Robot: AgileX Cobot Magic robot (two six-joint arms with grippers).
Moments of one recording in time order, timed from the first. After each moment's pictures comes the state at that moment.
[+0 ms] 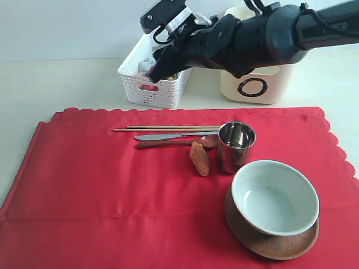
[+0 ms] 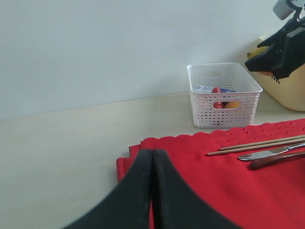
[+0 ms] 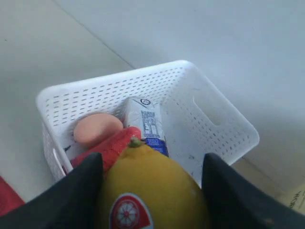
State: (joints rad) left arm -0.20 0.01 0.00 -0.10 0.19 0.18; right arm 0.46 2.09 -1.40 0.78 -0.14 -1.10
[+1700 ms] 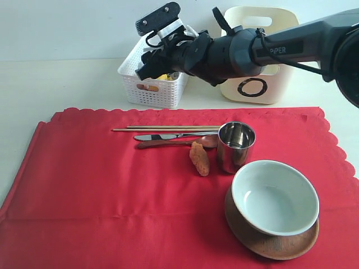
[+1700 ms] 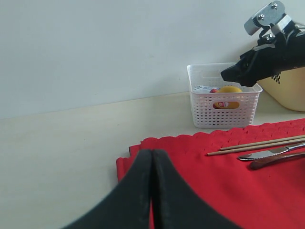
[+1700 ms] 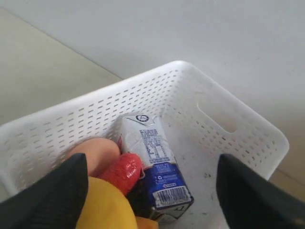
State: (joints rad) left arm -0.20 0.01 0.00 -0.10 0.19 0.18; right arm 0.46 2.29 -1.60 0.79 -0.20 -0.96
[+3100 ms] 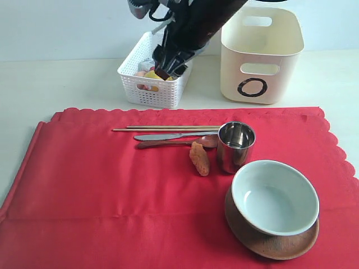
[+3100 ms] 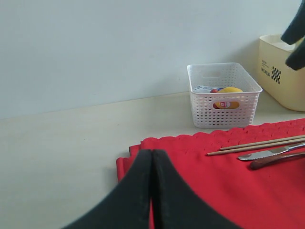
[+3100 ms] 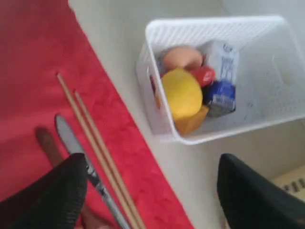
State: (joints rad) left arm -0.20 0.01 0.00 -0.10 0.19 0.18; right arm 0.46 1.94 -1.60 0.08 0.72 -0.58
